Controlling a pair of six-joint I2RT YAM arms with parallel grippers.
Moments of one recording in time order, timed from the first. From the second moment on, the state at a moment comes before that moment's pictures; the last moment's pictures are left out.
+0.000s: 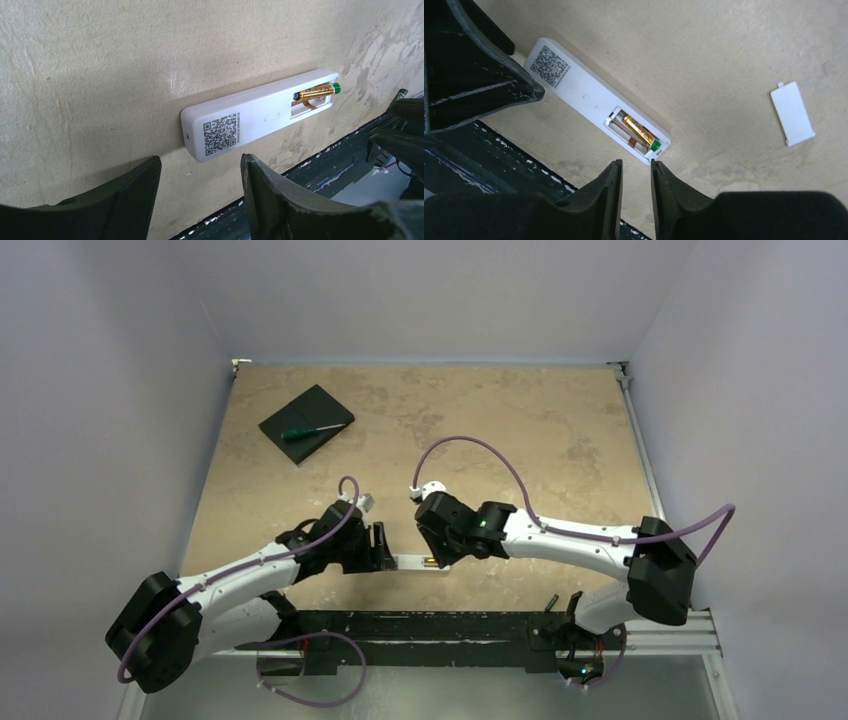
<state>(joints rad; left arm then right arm) -0.70 1.05 0.39 -0.26 0.17 -0.78 1.11 1.46 1.02 -0.62 0.19 0.47</state>
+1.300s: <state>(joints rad) -0.69 1.17 0.44 -0.20 0.18 -0.74 1.11 1.52 0.94 -0.57 0.31 0.85</state>
